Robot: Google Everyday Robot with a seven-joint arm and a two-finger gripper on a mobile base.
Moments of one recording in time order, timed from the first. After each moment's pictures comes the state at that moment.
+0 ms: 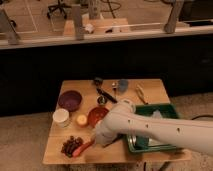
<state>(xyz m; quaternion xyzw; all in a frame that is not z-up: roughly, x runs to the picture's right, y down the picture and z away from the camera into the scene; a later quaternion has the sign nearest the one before) -0.052 0.242 0.674 -0.30 -0.26 -0.08 0.91</state>
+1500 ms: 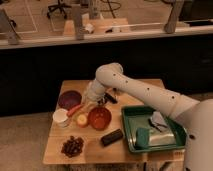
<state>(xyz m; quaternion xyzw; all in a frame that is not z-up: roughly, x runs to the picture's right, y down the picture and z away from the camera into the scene) -0.106 0.075 0.767 -0.25 -0.33 -0.13 0.90</state>
